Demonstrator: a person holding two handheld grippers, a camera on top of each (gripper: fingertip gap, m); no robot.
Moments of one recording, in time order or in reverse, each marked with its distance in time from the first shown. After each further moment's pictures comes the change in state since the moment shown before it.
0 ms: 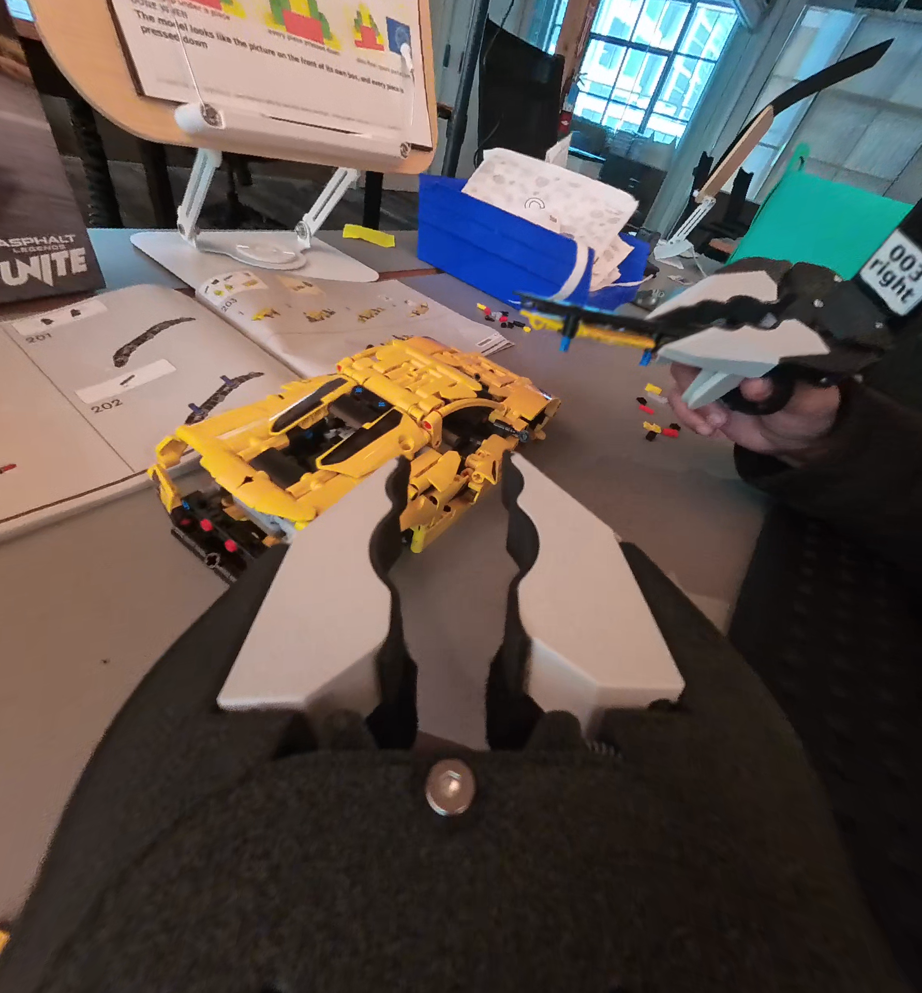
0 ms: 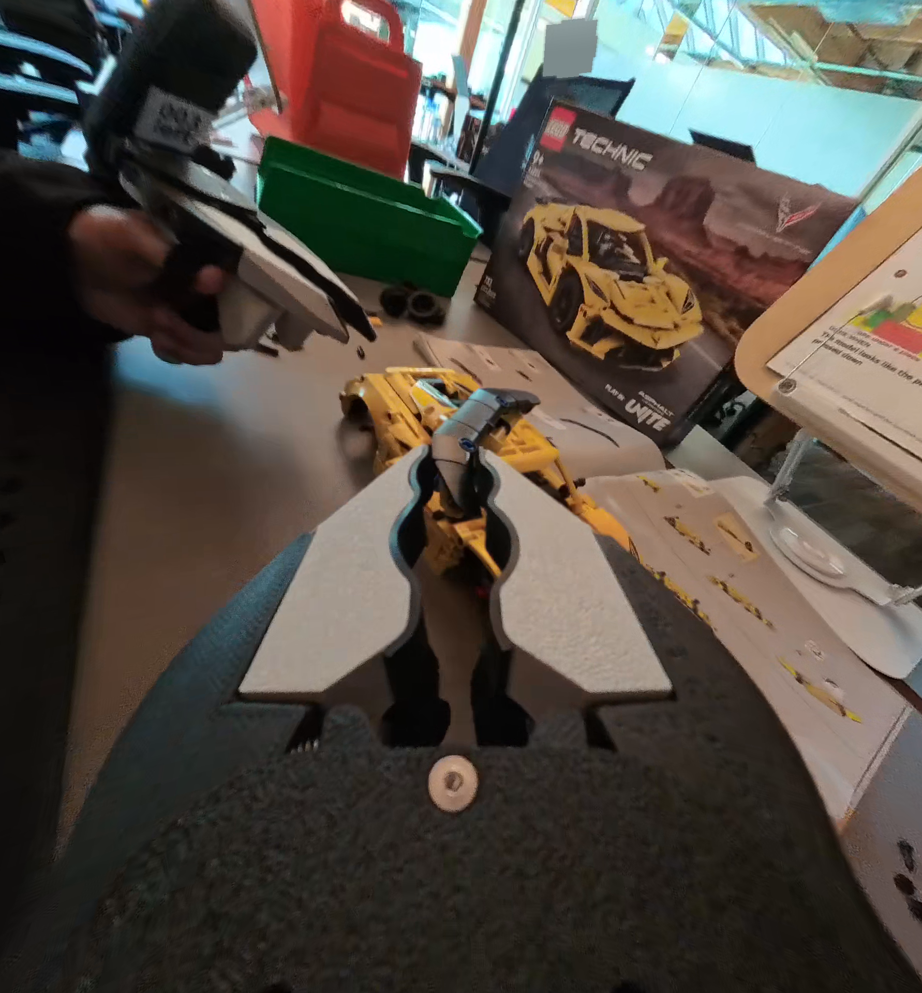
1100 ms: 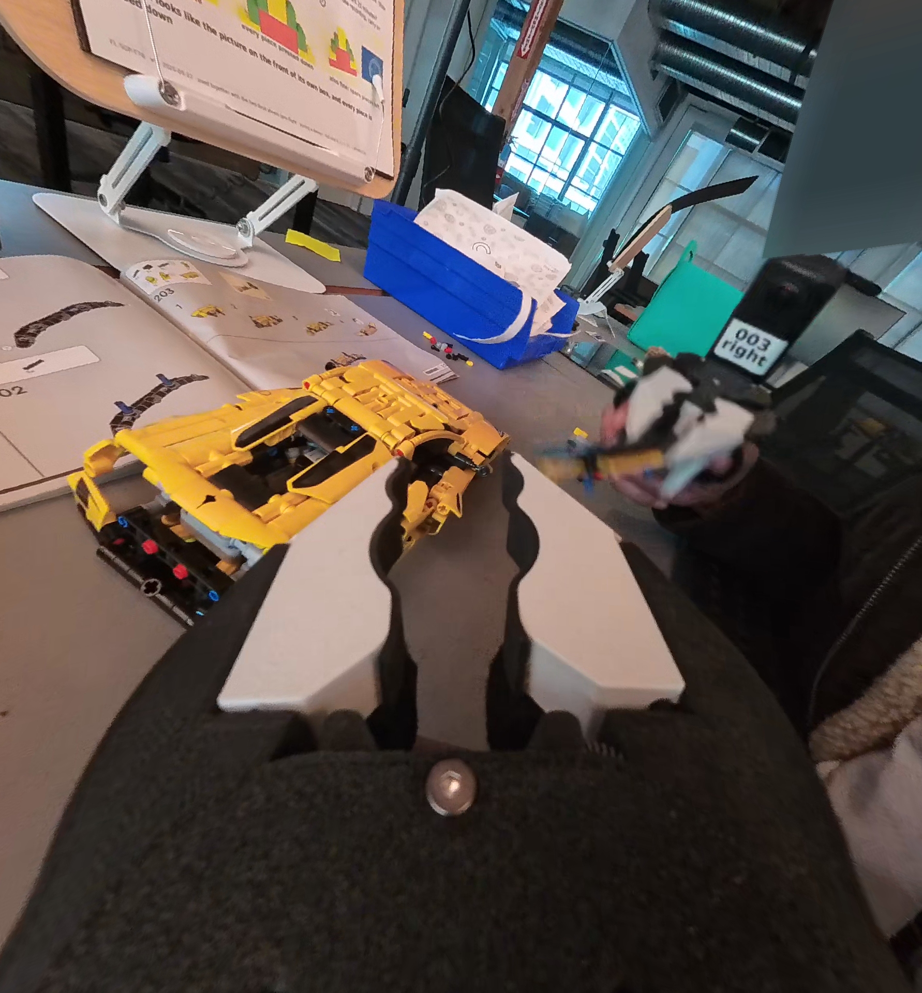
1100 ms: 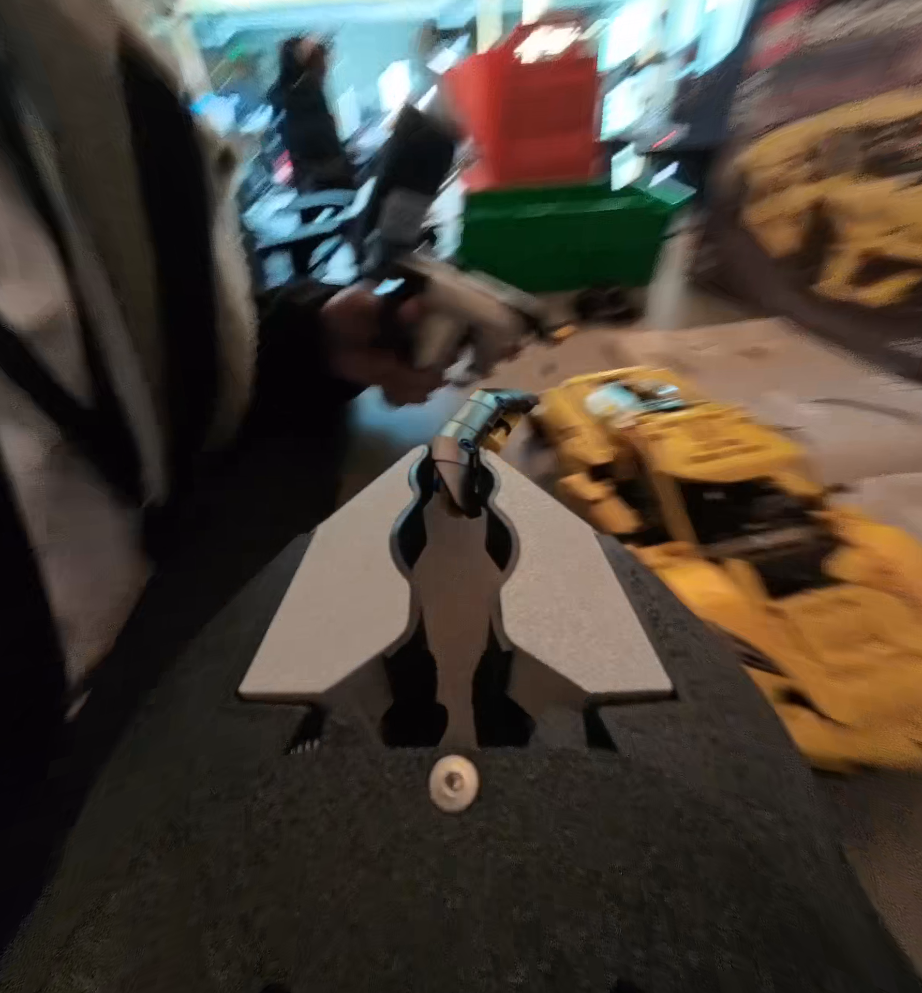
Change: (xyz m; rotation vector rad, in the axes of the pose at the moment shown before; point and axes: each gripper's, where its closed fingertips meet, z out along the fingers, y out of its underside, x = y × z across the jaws) left arm 0.001 -0.013 0.005 0.050 0.138 -0.169; right arm -0.056 -0.010 0.004 0.020 -0.418 0.323
